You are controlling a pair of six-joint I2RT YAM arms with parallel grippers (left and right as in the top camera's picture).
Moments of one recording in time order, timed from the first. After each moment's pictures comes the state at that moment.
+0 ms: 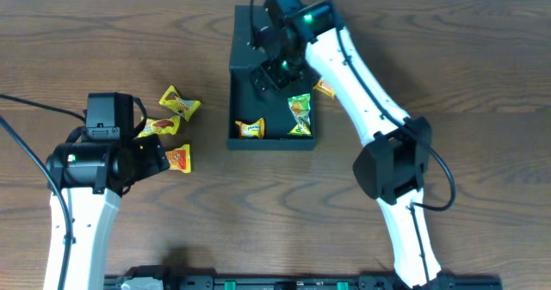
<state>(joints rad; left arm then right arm) 0.02 1.15 1.11 -1.24 -0.19 -0.34 0.49 2.37 2.39 -1.37 -0.23 -0.12</state>
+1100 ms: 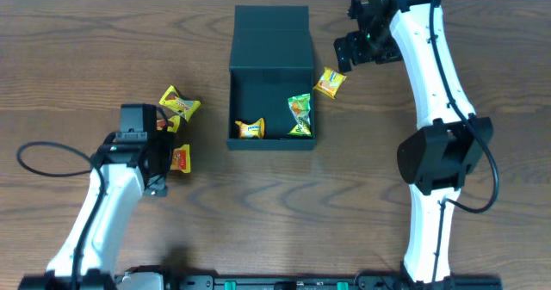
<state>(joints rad) 0.02 1.36 0.77 -0.69 -0.04 -1.48 0.18 2.31 2.41 -1.53 -0.02 -0.03</state>
